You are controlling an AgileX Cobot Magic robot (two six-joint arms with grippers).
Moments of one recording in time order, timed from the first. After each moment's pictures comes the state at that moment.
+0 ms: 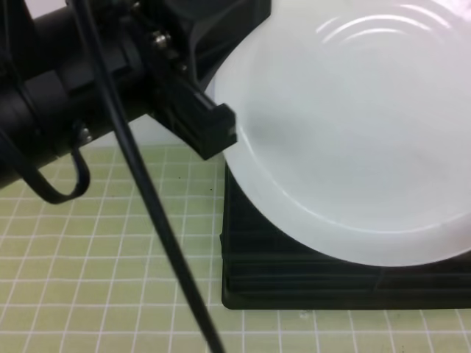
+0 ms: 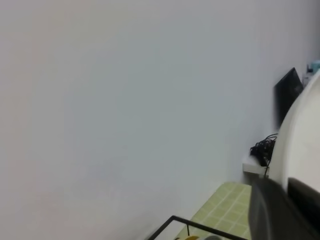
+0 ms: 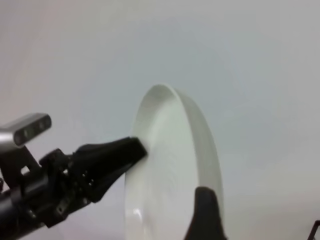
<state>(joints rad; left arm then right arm) -0.65 1.05 -1.07 -1.84 0.28 1.75 0.06 0.45 -0.63 1.56 0.57 -0.93</state>
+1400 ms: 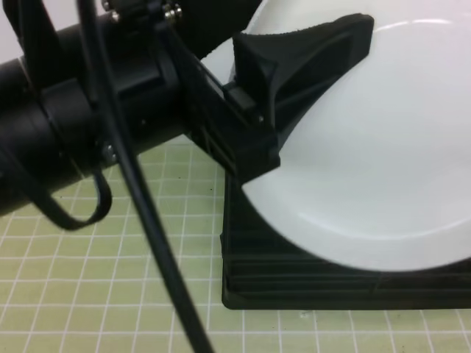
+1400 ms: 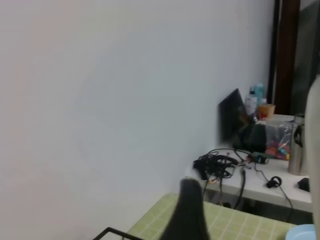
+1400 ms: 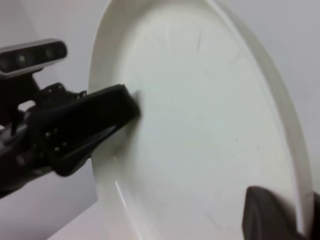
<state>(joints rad) -0.72 1.06 -1.10 -1.83 0.31 1.64 0.06 0.69 -0.63 1.72 0.77 -1.19</state>
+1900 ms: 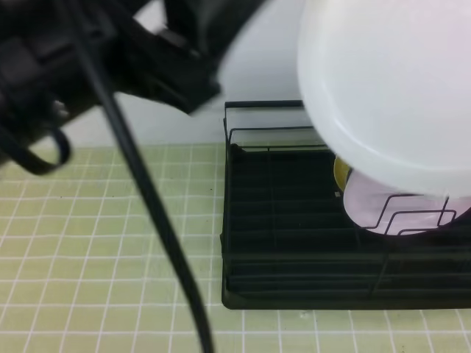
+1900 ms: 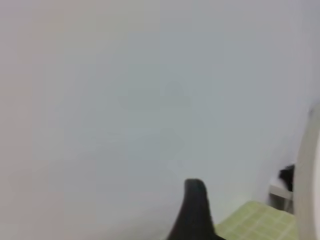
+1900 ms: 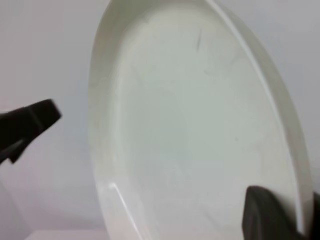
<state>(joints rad) -0.72 0.99 -1.08 -1.79 0.03 1.66 0.06 0.69 -0.65 1.73 0.55 -1.27</state>
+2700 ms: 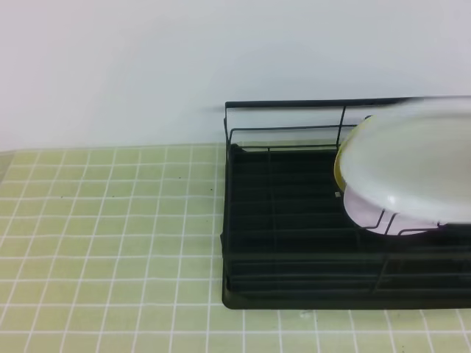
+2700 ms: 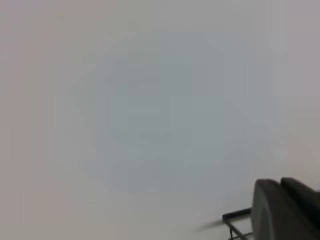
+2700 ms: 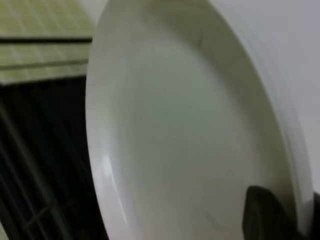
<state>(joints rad) -0.72 0.48 -0.62 -1.84 -0.42 1.84 0.06 0.86 -0.87 0.88 0.54 -1.53</state>
